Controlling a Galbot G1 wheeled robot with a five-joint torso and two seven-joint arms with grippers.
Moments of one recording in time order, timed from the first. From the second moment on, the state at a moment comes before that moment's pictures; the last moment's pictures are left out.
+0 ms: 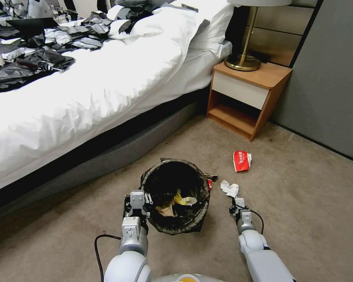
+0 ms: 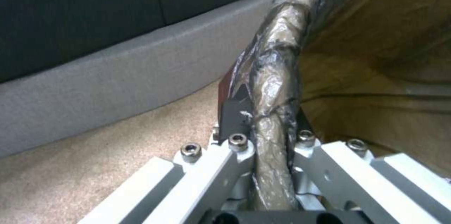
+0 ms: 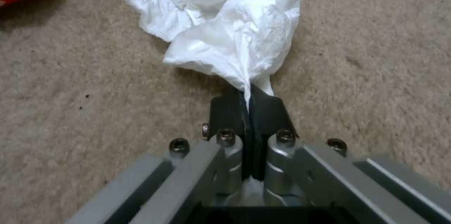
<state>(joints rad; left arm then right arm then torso) 1.64 -1.47 -0.24 -2.13 0.00 0.26 -0.36 -1.02 1.45 0.47 0.83 0.01 0.16 0.06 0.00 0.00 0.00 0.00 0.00</state>
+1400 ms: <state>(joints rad) 1.63 -1.47 -0.24 -2.11 0.00 0.26 -0.36 -1.48 1.39 0.24 1.81 0.00 0.63 -0.44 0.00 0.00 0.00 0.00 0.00</state>
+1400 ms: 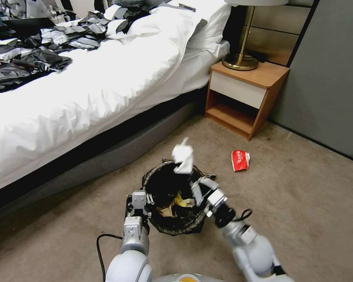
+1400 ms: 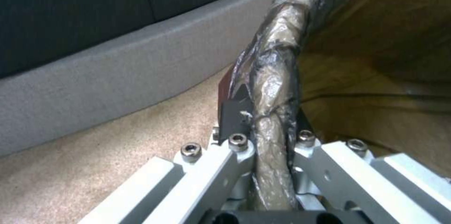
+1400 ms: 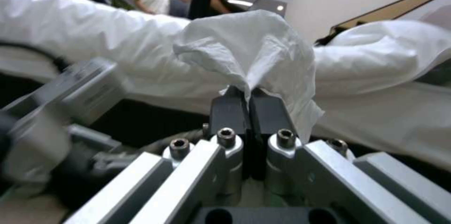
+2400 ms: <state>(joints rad) 1.63 -1.47 -0.23 -2.13 0.00 0.26 -0.36 -1.46 1.41 0.24 1.58 -0.05 0.61 -0.38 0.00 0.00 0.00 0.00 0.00</state>
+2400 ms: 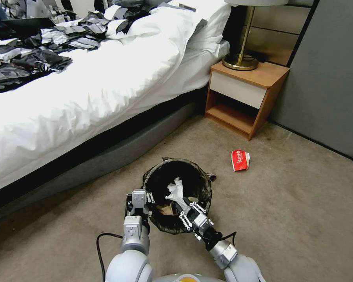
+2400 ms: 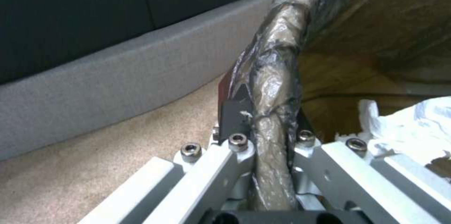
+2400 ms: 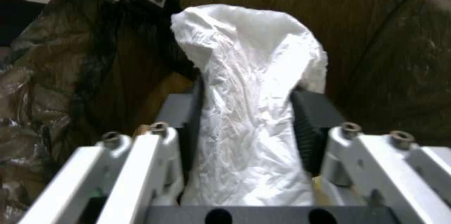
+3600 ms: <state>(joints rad) 1.63 -1.46 -0.23 -2.14 0.00 0.26 -0.36 -1.46 1.39 0.26 1.63 -0.04 0.60 -0.36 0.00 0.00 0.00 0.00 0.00</state>
